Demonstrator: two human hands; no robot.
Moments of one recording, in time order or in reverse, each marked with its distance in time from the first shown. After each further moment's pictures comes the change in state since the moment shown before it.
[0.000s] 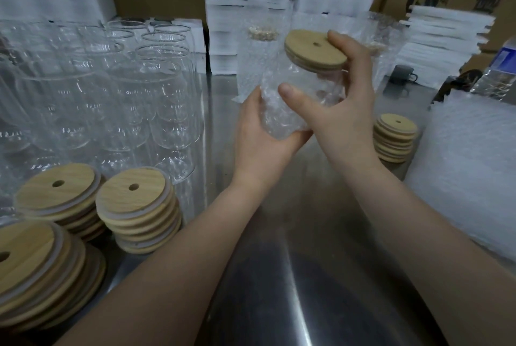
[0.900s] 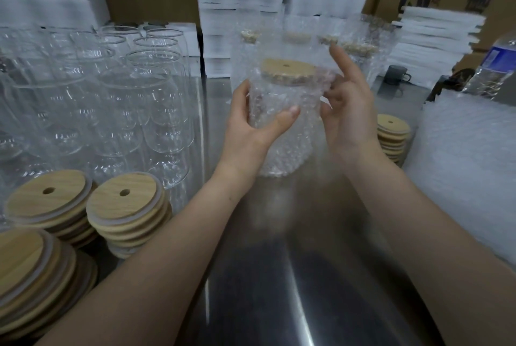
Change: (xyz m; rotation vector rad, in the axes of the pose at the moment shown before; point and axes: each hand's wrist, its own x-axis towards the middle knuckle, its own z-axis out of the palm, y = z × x) left_hand 0.011 0.005 -0.009 -0.339 -0.148 -0.087; right_hand 0.017 0.014 -0.012 0.516 0.015 0.492
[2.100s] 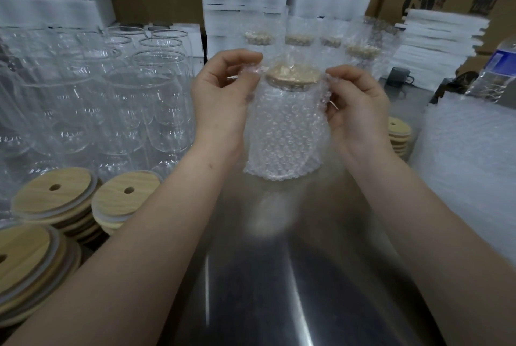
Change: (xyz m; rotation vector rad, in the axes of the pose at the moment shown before) left_hand 0.025 0.038 -0.008 -0.114 0.250 0.157; right_hand 0.004 -0.001 -0.005 0.129 0.075 -0.002
